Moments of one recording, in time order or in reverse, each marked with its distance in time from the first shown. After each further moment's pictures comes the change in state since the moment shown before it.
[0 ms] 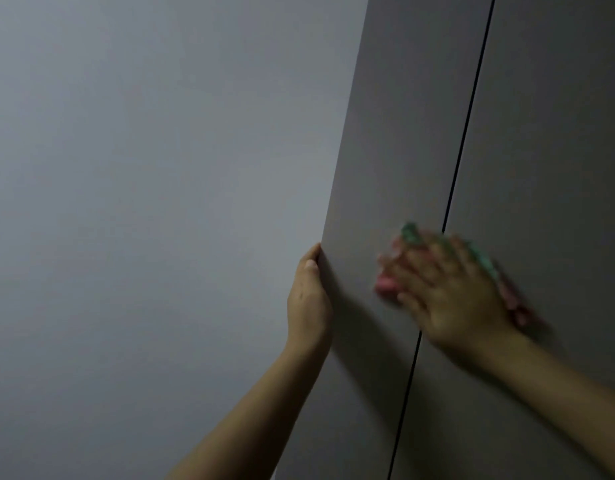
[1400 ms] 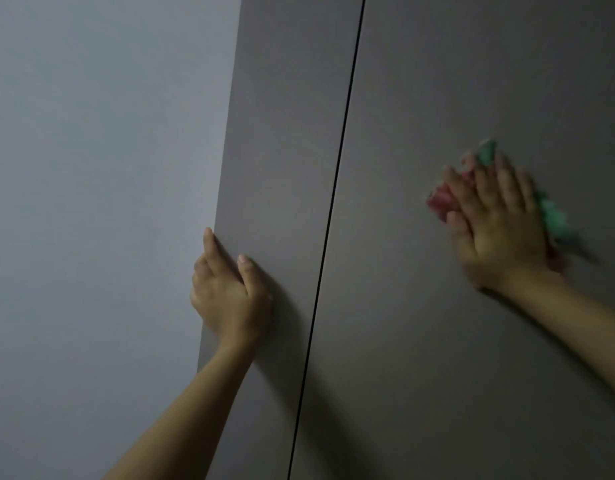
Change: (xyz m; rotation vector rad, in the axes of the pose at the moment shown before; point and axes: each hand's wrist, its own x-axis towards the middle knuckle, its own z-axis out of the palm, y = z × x) left_hand -0.018 -0.044 0.034 0.663 0.338 0.259; right_hand -0.075 0.134 -0.051 -0.124 -0.042 0.396
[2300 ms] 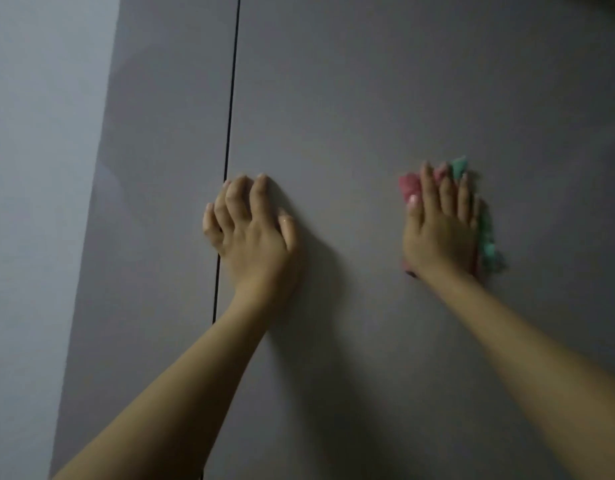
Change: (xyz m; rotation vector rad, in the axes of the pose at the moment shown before) left_hand 0.041 0.203 0.082 -0.056 0.034 0.515; right_hand 0.061 0.077 -0.013 -0.033 0.186 0.605
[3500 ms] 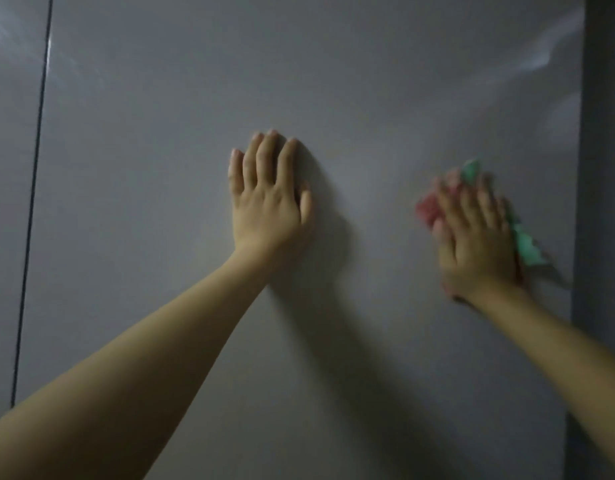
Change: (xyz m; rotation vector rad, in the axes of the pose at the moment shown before) left_hand -0.084 0.172 0.086 0.119 -0.136 0.249; right_hand -0.016 0.271 -0.032 -0.036 -0.109 -0.416
